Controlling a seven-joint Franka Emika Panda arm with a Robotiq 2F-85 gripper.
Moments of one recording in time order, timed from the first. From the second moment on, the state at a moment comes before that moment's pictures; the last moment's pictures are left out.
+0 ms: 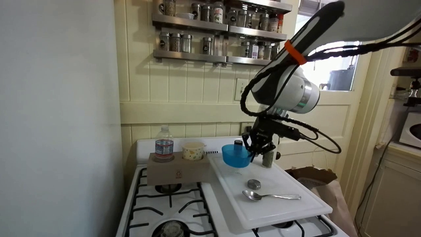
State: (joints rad) arm -0.01 -0.01 -0.03 -2.44 0.36 2.61 0.17
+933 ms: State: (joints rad) arm 0.08 -0.39 0.10 -2.55 0.35 2.44 0.25
